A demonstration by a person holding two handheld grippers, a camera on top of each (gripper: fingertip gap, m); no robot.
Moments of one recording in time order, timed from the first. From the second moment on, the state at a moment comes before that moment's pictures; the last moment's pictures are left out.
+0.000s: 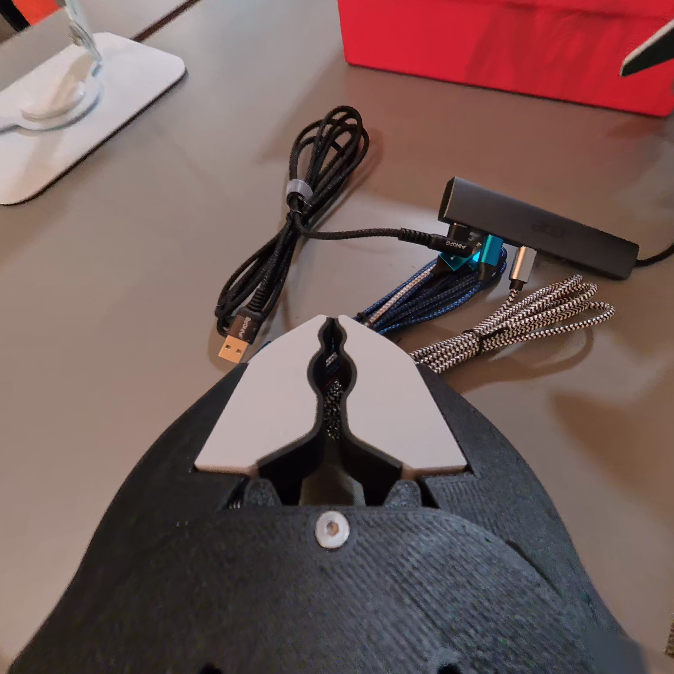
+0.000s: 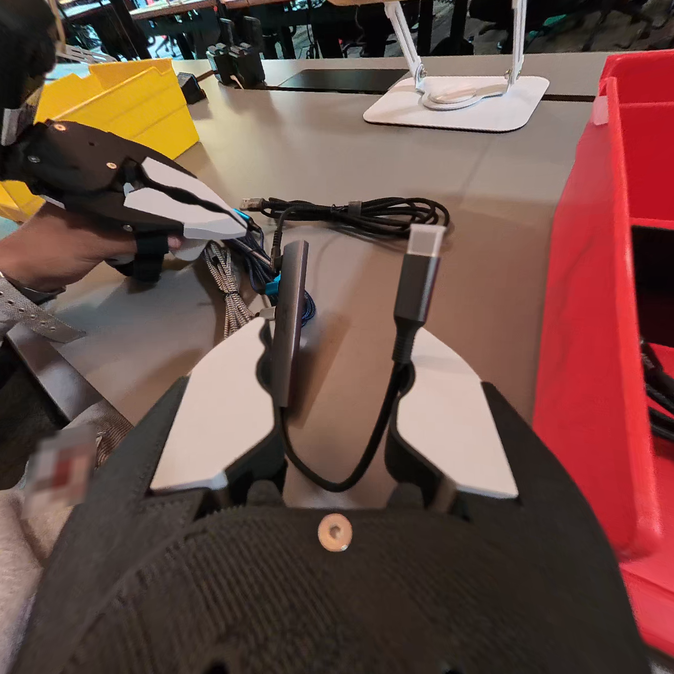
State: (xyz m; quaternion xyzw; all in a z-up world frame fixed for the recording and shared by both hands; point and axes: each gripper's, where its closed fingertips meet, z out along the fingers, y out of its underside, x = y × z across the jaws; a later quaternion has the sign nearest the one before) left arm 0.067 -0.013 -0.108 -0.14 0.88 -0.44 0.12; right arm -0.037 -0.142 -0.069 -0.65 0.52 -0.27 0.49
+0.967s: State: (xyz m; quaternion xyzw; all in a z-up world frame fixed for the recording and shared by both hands) left arm 0.030 -0.048 -0.100 -0.05 0.87 -0.47 0.13; right arm -0.033 -0.155 -0.041 -0.64 0.47 -0.41 0.45
